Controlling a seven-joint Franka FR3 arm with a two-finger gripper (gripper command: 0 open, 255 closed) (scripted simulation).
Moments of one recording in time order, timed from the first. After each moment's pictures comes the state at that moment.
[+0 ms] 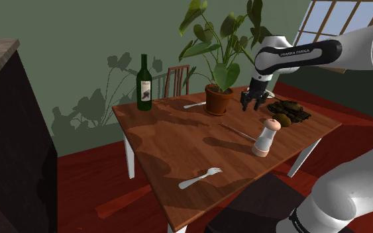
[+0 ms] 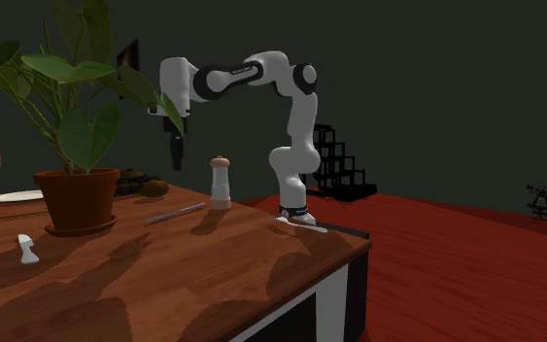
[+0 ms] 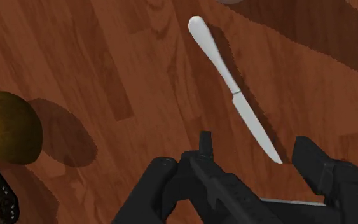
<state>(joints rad) -0.22 -0.29 -0.14 -2.24 -0.09 1.96 0.13</state>
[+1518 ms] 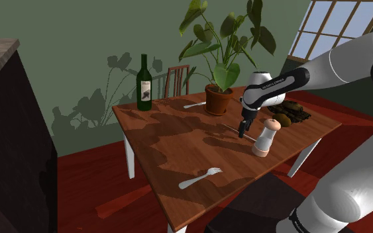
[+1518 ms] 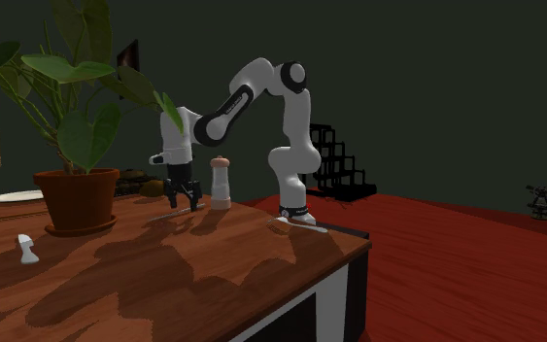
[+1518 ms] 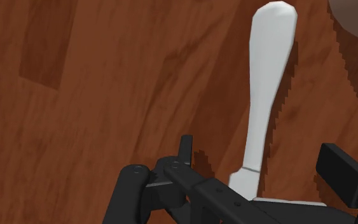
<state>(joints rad) -0.15 -0.11 -0.23 -2.45 -0.09 2.27 -0.52</state>
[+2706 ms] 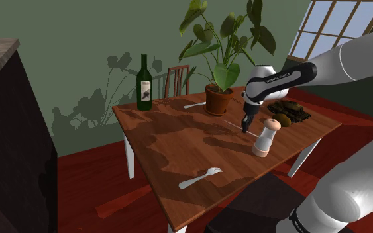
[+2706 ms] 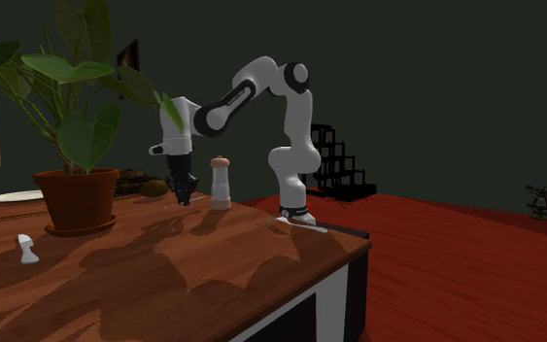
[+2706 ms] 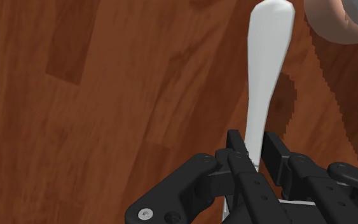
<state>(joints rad) -0.15 -0.17 -0.23 -2.42 -0.10 2.19 -0.51</state>
